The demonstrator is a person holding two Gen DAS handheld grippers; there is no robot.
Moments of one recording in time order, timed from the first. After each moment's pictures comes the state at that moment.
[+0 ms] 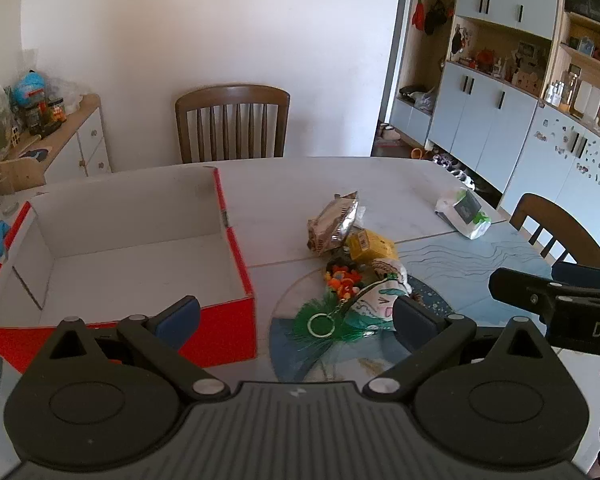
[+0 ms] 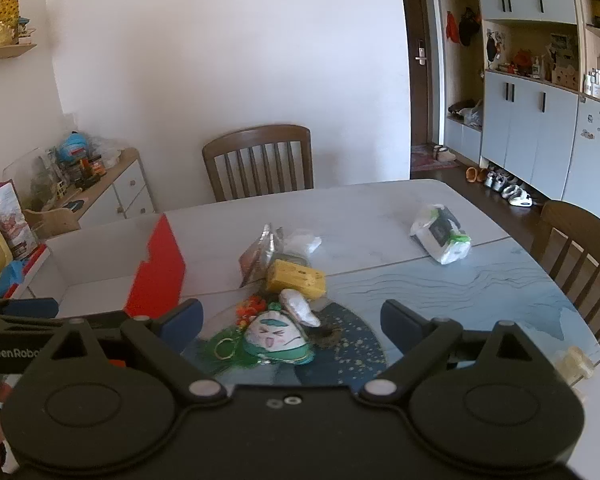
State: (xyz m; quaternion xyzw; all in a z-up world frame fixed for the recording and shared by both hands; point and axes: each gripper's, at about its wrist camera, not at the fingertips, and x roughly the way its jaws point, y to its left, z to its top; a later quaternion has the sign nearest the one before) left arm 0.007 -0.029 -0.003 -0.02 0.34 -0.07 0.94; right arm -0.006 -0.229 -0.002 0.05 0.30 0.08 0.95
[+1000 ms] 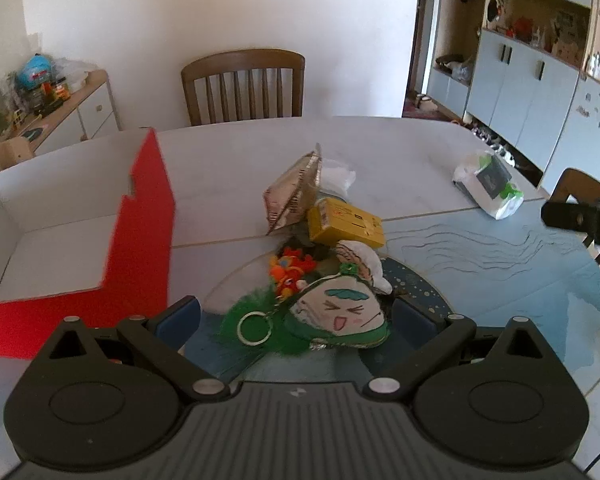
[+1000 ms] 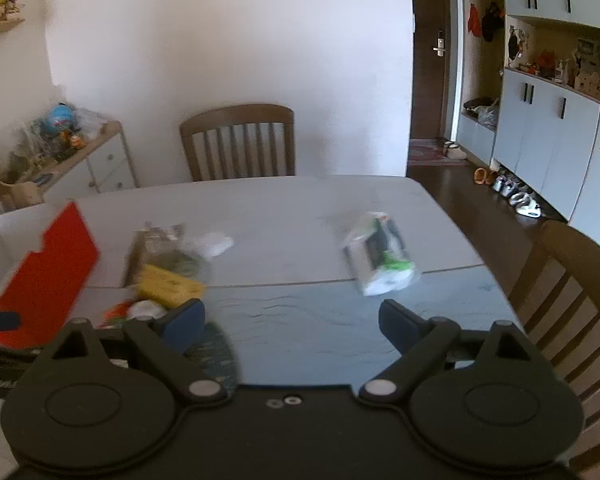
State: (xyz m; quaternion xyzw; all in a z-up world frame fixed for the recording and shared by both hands) left arm 0.068 -0.133 -0.063 0.01 0.38 0.00 0.92; right arm 0.095 -0.356 -0.038 0.01 0.32 0.11 0.94
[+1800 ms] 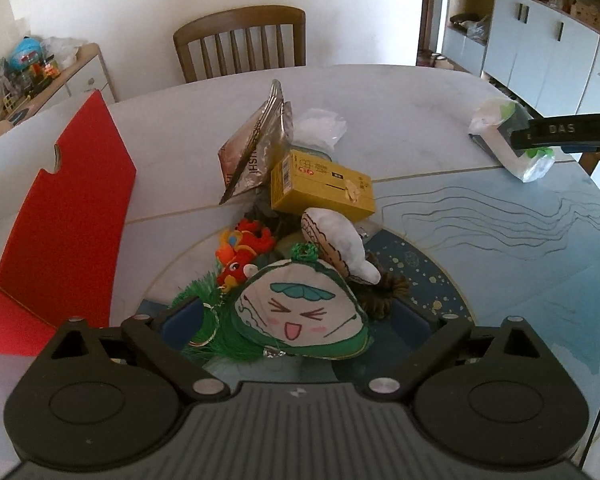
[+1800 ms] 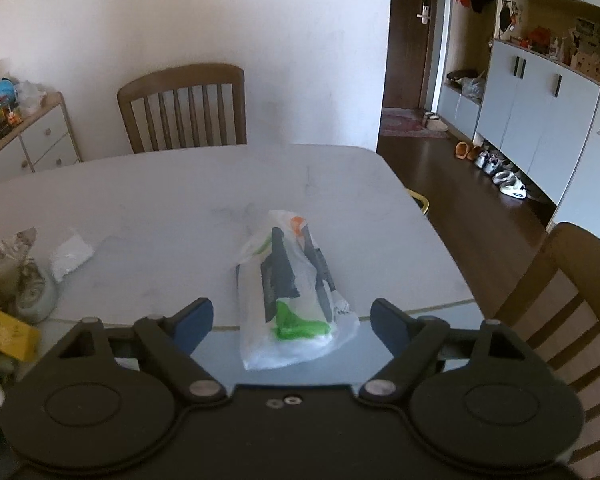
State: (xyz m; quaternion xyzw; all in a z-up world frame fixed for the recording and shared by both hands) left arm 0.111 -0.171 -0.107 0.02 0.44 0.03 0.90; right arm 0.247 -0.402 -0.110 -0.02 0.37 0.08 0.92
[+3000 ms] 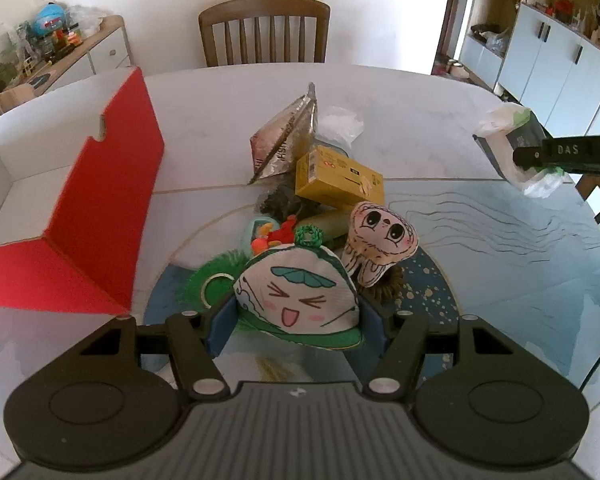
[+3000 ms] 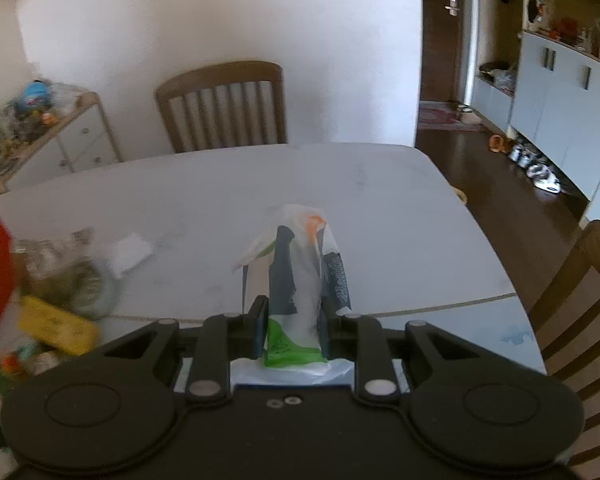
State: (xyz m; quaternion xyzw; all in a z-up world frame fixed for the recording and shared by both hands) left arm 0.083 -0.159 -0.079 -0.03 0.45 0.05 0.89; right arm 0.221 -0.386 -0.084 0.01 0.38 0.14 0.91
